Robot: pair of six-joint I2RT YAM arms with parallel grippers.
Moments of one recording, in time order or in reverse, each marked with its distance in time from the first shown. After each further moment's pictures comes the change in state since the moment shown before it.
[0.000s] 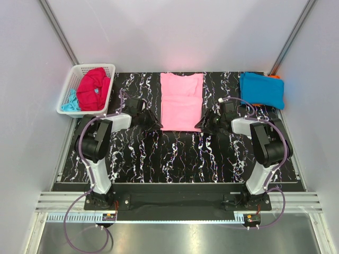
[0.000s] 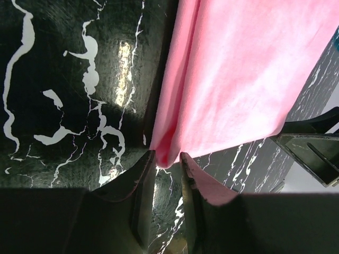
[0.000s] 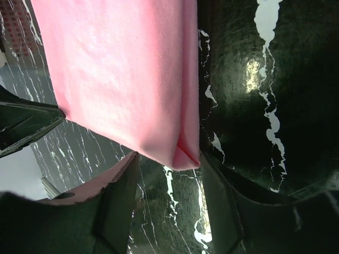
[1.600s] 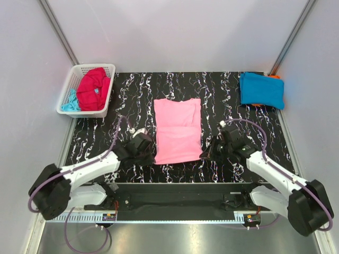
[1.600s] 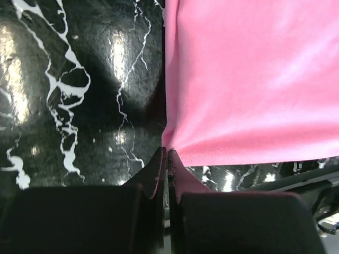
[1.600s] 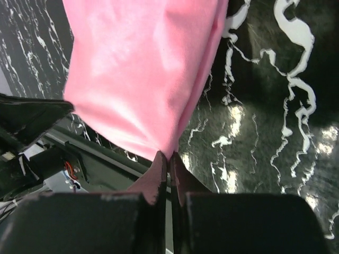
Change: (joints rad) left arm -0.450 -0.700 -0.483 -0.314 -0.482 -0.095; right arm 0.251 -0.735 -0.364 -0.383 0.135 0.105
